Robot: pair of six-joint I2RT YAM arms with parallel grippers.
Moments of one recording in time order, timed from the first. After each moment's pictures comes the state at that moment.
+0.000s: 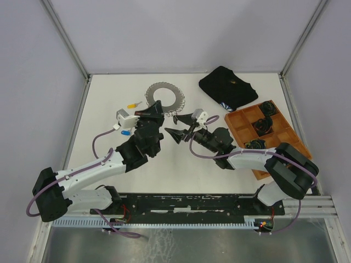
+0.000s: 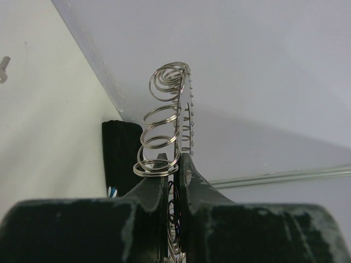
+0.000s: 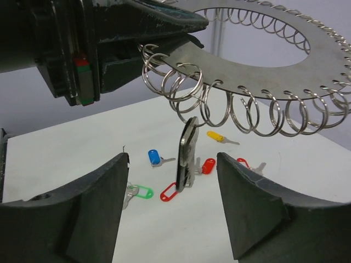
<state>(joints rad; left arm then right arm) -0.96 1.14 0.82 0.29 -1.12 -1.32 0.84 1.52 0.61 1.17 -0.20 0.04</state>
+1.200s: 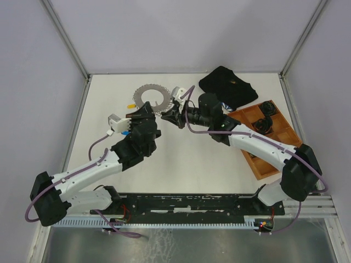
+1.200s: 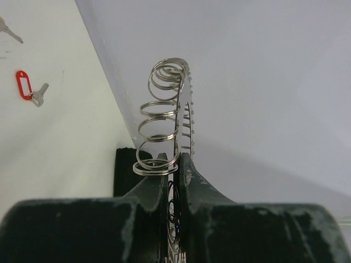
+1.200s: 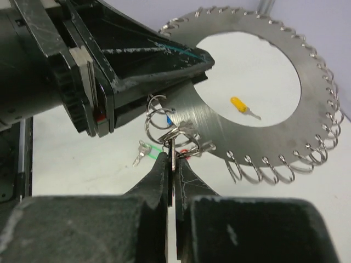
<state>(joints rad) -0.91 1.11 0.82 0.11 -1.20 -1.49 0.78 1.49 1.09 0.31 -0.44 -0.09</state>
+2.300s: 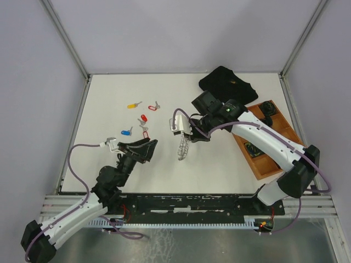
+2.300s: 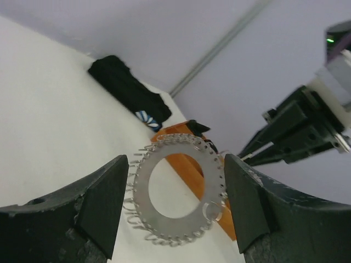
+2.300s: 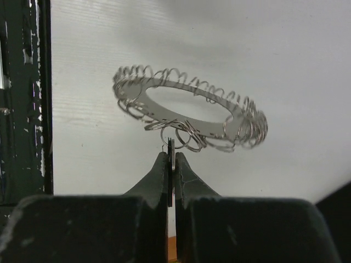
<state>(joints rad) -0.77 0.38 0.01 0.59 -0.37 -0.77 0.79 1.56 1.53 -1.04 -0.40 -0.81</state>
